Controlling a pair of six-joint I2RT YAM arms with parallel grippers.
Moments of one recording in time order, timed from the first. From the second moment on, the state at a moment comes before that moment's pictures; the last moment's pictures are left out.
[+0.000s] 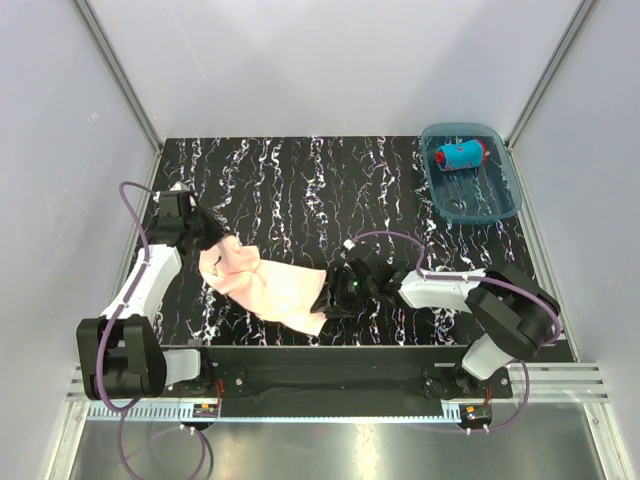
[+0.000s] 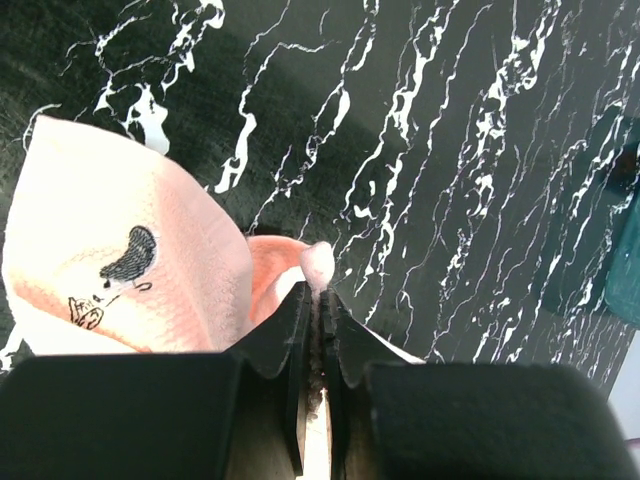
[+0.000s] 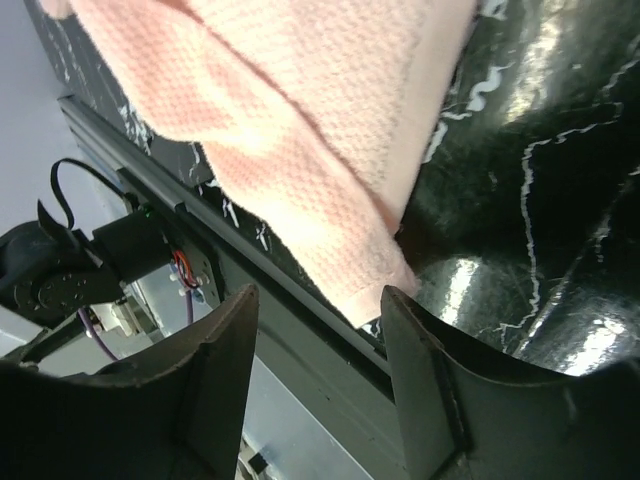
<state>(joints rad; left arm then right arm) 0.04 1.25 0.85 -0.37 0.18 -0.68 0.86 1.58 0.70 0.09 -0.38 1.04</state>
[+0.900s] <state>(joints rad) 0.06 1.27 0.81 -0.35 0.20 -0.67 0.88 1.60 0.66 0.12 -0.28 1.07</state>
